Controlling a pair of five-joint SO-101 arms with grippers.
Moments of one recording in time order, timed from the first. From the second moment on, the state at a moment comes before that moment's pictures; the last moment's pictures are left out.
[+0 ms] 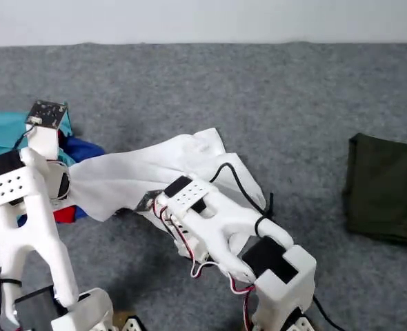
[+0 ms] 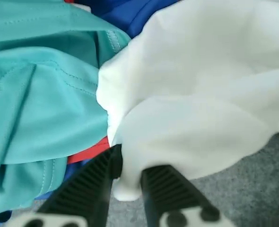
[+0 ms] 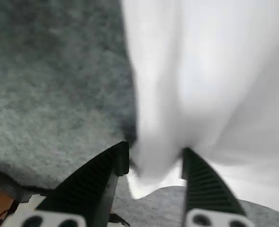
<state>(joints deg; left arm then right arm) -26.7 -14.6 26.2 79.1 -22.6 -44.5 17.6 21.4 80.4 20.5</state>
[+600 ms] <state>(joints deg) -24.7 -25.1 24.1 78.5 -22.6 -30.5 2.8 7.1 94.2 29.2</state>
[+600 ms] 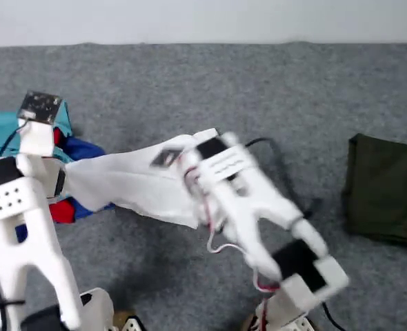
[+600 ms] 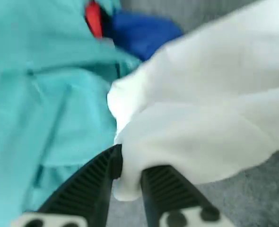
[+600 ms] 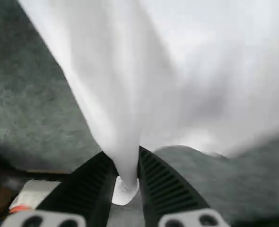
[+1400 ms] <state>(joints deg) -4.4 -43.0 -5.3 62.5 -29.9 -10.9 -11.7 -51.5 93.4 45.6</state>
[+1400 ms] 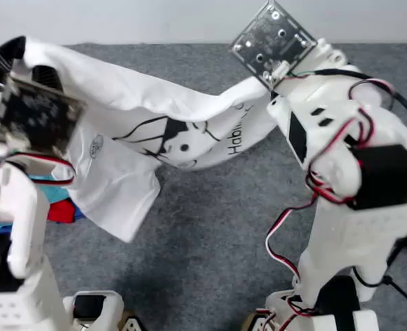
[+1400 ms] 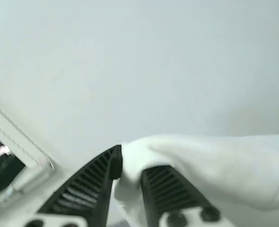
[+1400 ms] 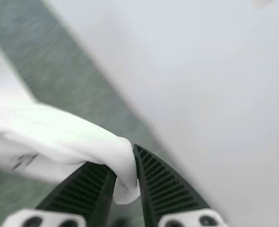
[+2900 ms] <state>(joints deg) -12.2 -45.5 -36.4 87.4 -47.0 8.1 -41.7 -45.5 100.6 60.4</state>
